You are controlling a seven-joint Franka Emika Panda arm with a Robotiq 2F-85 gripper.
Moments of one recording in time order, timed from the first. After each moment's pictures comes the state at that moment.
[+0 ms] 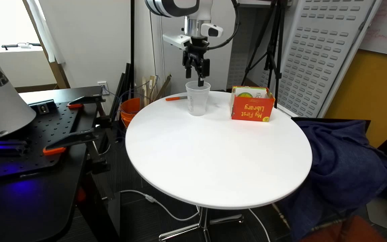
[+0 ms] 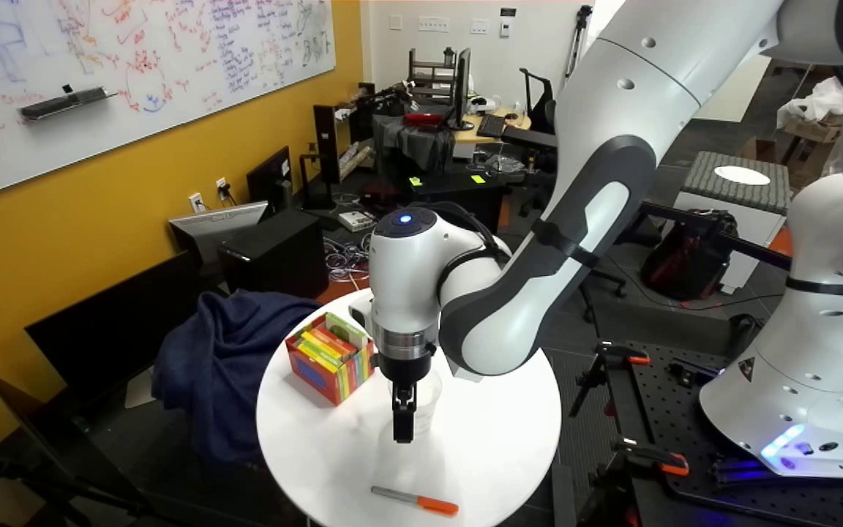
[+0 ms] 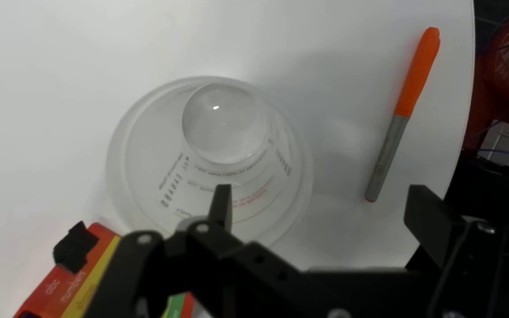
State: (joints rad) arm 0.14 0.51 0.06 -2.14 0.00 2.65 -0.02
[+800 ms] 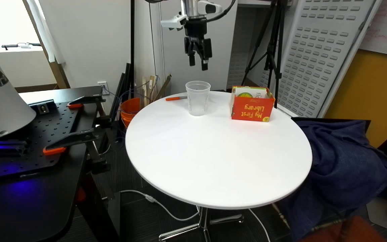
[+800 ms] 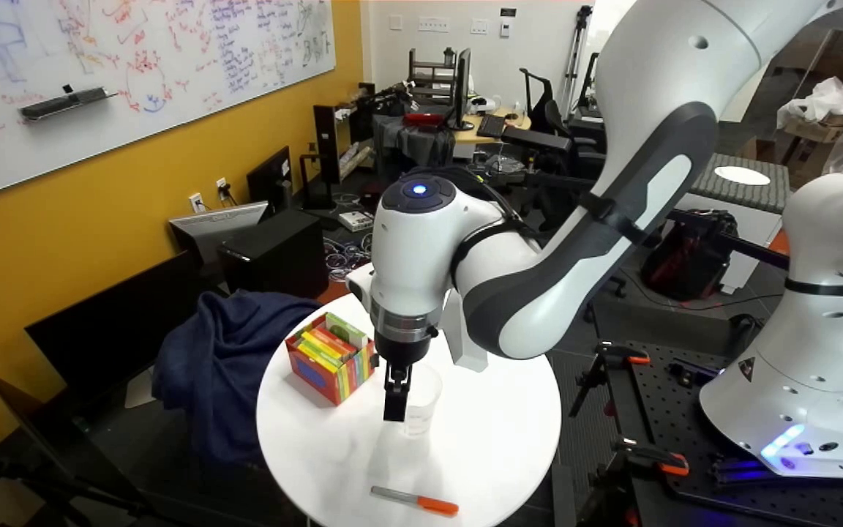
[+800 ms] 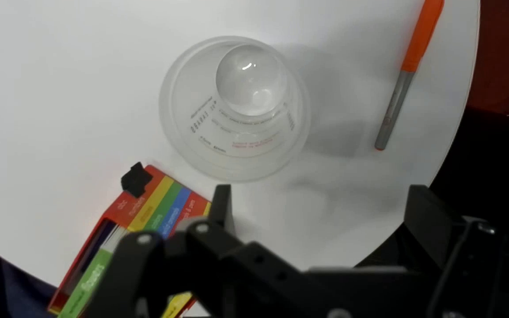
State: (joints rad) arm 0.23 0.39 -0.01 -2.18 -0.18 2.64 0.19
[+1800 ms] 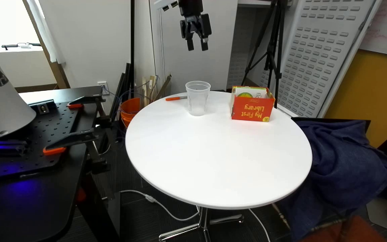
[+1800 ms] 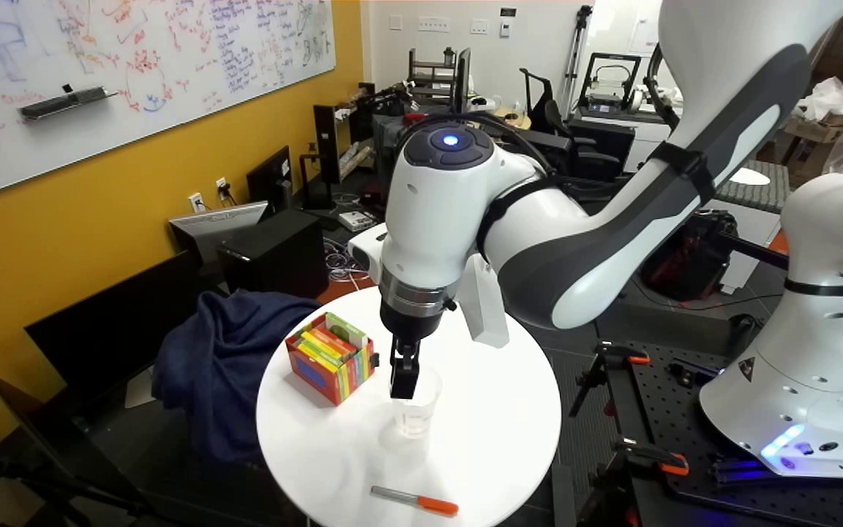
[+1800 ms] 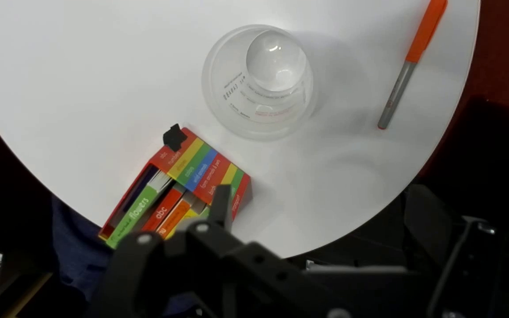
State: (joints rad) arm 0.27 0.24 -0.02 -2.22 -0.33 2.57 0.28
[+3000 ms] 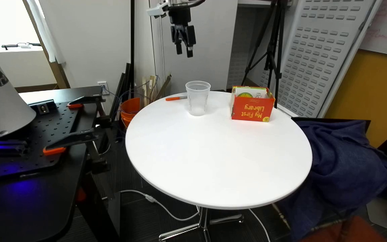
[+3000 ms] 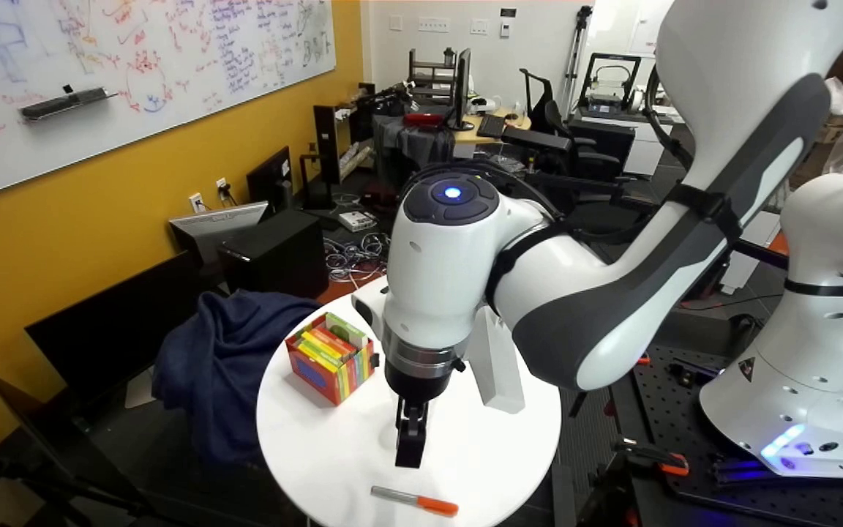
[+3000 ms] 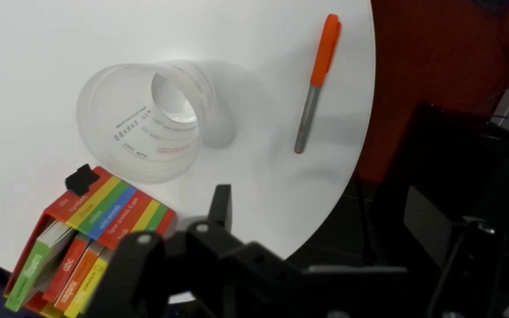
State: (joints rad) arm 0.27 0.30 0.08 -2.22 -0.23 2.59 0.36
